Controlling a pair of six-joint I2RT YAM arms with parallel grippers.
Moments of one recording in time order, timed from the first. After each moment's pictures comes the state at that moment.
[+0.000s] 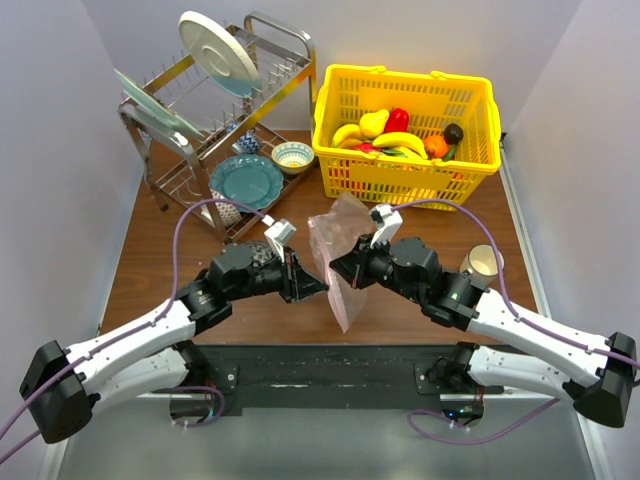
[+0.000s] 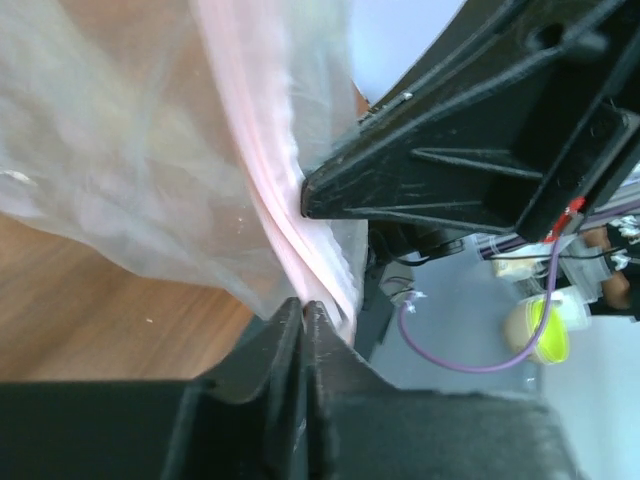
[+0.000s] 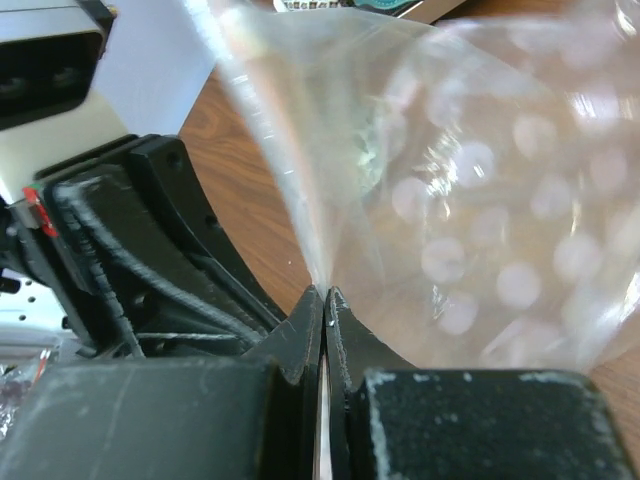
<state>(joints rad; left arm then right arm) -0.82 0.91 0.54 0.16 0.39 -0.71 0.99 0.94 0.79 -0.16 0.14 0.66</state>
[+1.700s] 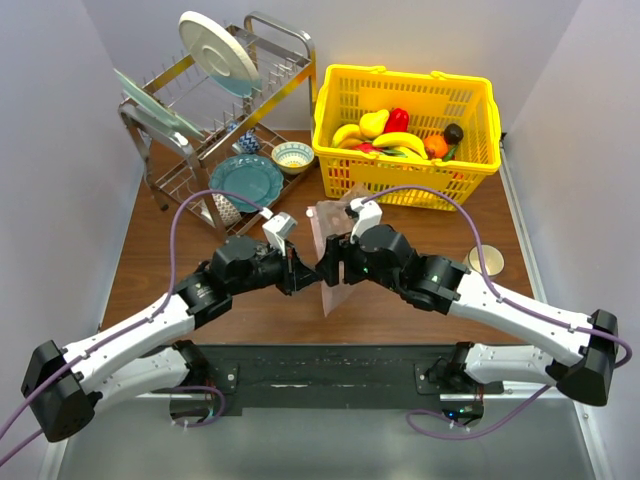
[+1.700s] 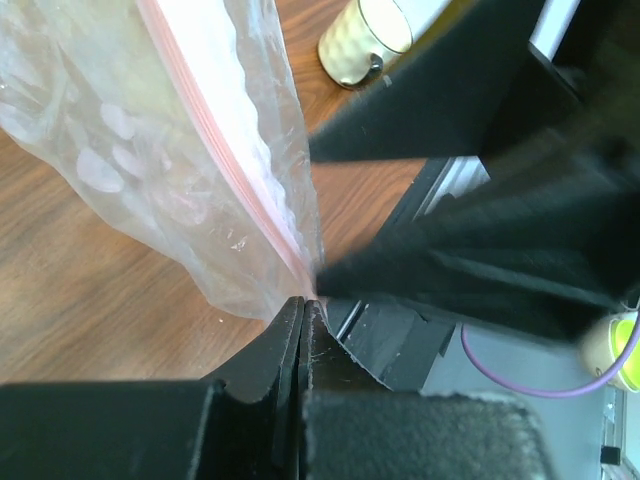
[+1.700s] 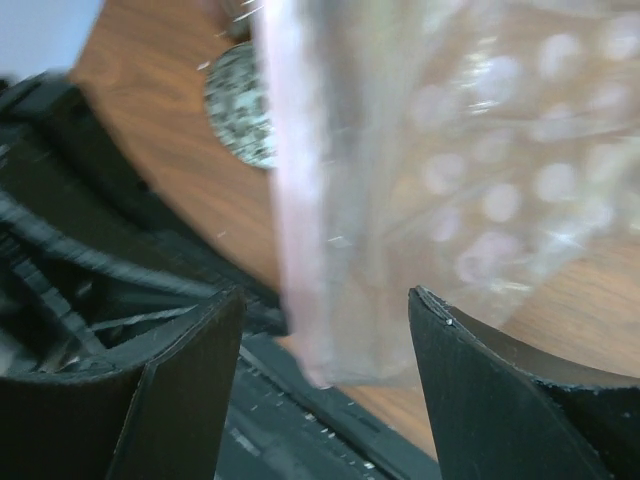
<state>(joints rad) -0.81 0.94 0.63 0.00 0.29 -0.57 1.03 1.12 1.01 -0.41 0.25 0.58</state>
